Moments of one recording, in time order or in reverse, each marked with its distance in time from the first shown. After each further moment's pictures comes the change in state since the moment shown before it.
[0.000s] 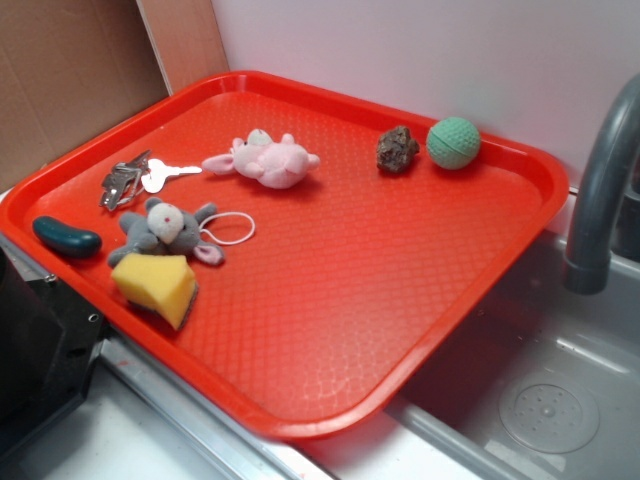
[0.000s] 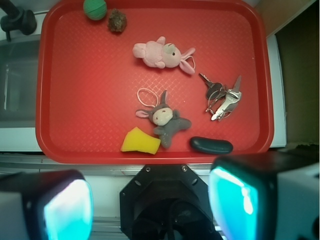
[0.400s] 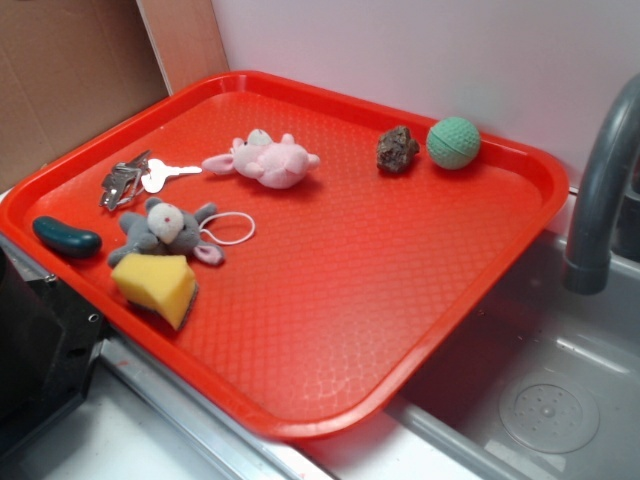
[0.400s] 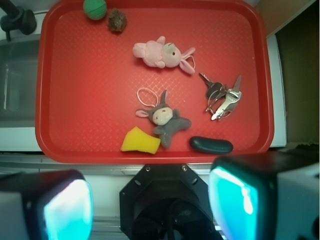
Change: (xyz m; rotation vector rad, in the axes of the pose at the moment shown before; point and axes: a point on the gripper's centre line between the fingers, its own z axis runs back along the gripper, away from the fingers) arm -0.001 0.001 -0.005 0.001 0.015 -0.015
